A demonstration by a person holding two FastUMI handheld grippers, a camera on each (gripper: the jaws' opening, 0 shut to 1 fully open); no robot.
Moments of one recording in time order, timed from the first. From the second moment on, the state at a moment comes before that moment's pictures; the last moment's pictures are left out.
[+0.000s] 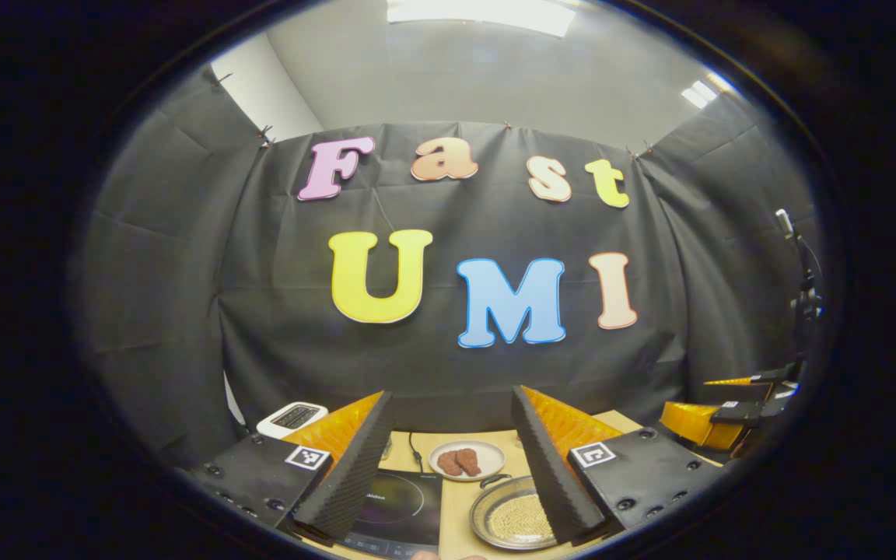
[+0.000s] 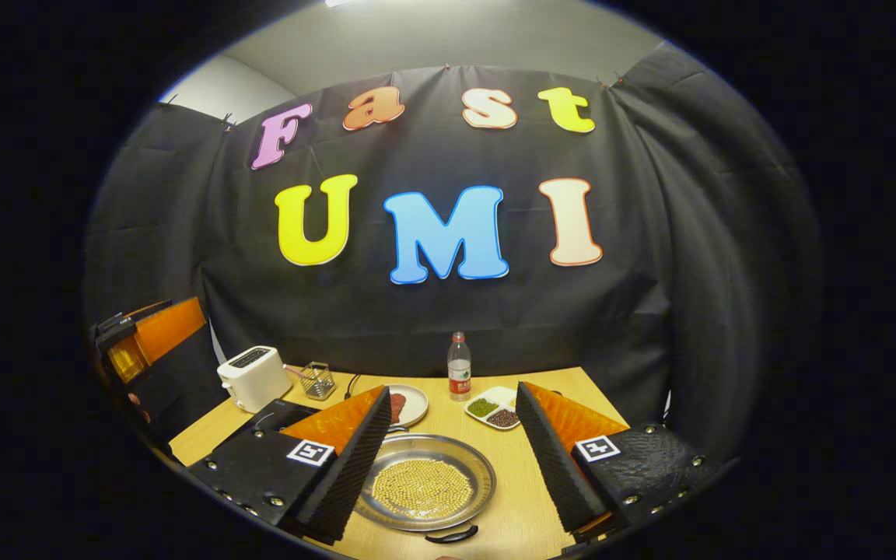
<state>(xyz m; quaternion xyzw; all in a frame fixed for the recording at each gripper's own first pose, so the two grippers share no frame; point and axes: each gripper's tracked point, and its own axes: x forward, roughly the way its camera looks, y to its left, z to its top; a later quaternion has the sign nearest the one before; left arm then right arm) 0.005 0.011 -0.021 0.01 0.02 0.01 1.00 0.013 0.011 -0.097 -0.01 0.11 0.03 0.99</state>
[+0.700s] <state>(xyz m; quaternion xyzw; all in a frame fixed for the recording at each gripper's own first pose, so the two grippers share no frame) -0.008 0.034 -0.054 0.02 0.05 0.05 1.00 -0.020 0.046 -0.242 -0.02 0.31 0.10 0.95</state>
